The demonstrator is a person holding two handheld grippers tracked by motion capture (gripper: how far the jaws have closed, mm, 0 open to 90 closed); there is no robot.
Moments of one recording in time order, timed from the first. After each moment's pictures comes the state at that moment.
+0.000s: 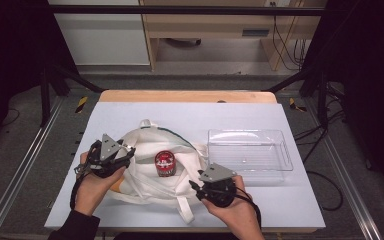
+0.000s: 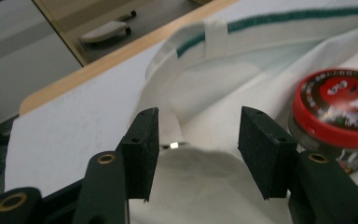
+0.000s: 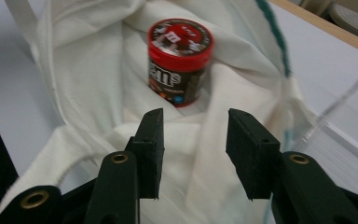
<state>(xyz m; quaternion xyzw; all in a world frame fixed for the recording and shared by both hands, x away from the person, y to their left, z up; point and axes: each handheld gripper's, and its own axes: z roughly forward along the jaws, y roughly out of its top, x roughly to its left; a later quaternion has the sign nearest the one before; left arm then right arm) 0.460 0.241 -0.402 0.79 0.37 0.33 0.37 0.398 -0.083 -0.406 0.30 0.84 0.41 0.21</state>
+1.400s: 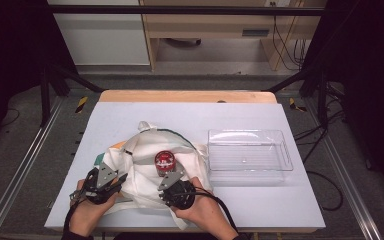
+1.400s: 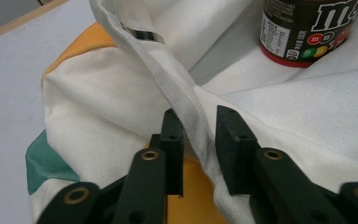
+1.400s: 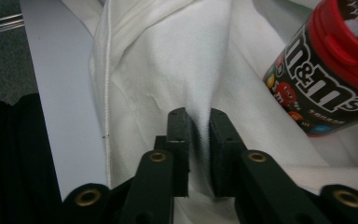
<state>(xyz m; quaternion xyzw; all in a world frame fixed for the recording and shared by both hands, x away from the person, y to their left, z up) 0.417 0.260 -0.452 0.81 0.38 0.29 0.34 0.415 0.005 -0.452 0.20 0.91 0.35 0.11</state>
